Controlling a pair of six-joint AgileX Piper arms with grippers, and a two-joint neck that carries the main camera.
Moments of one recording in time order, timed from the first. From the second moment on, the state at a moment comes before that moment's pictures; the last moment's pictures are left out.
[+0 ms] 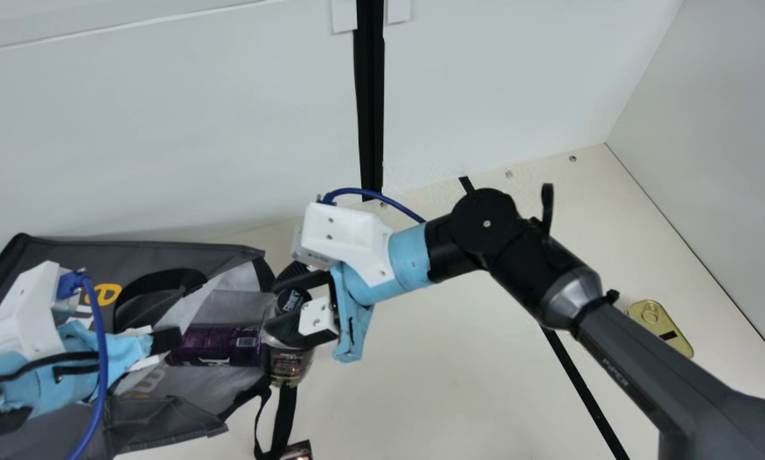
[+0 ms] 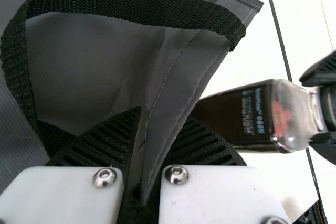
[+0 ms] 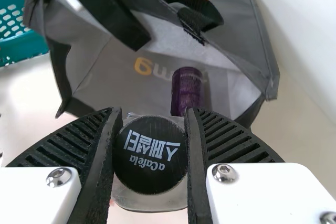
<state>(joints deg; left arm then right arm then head) -10.4 87.9 -72.6 -38.7 52.3 14.3 13.3 95.5 -80.5 60.0 57.9 -80.3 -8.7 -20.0</state>
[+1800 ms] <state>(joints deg) -10.4 87.9 -72.6 -38.7 52.2 14.3 24.0 113.4 -87.1 75.6 46.4 -88.6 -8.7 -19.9</state>
